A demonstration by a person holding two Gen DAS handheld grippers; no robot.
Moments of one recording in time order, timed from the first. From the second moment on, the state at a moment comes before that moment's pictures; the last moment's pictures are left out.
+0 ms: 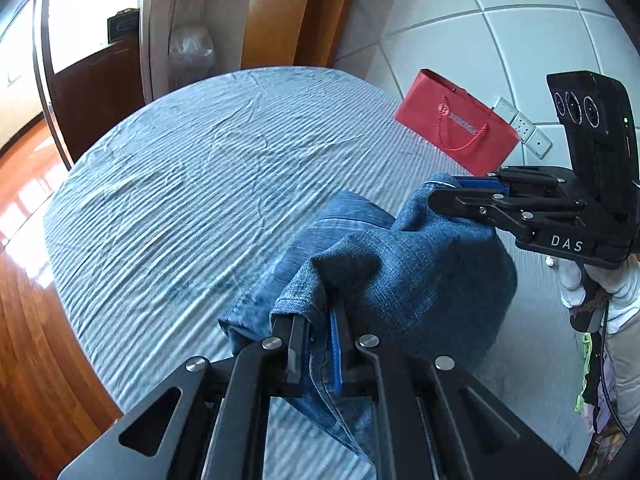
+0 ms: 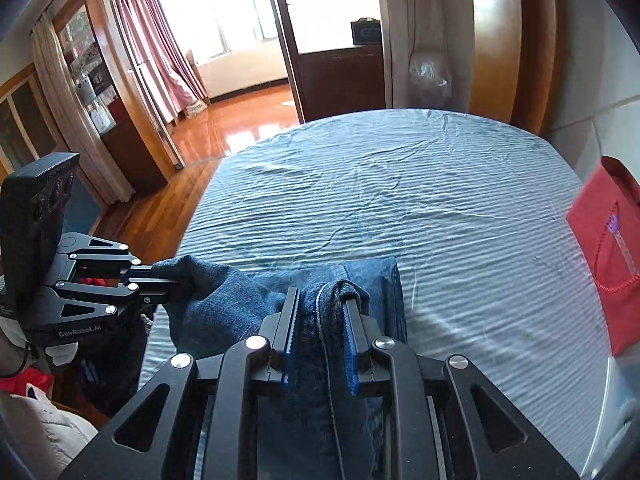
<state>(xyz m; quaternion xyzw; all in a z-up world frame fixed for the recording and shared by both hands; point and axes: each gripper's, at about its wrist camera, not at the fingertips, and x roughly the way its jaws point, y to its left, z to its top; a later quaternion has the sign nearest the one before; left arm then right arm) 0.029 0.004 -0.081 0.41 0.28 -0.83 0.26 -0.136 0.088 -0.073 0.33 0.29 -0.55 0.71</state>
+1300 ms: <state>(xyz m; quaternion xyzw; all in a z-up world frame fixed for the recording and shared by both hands) -0.006 -0.045 -0.073 0.49 0.11 -0.86 0.02 -0.089 0.233 -0.072 0.44 -0.09 -0.79 0.41</state>
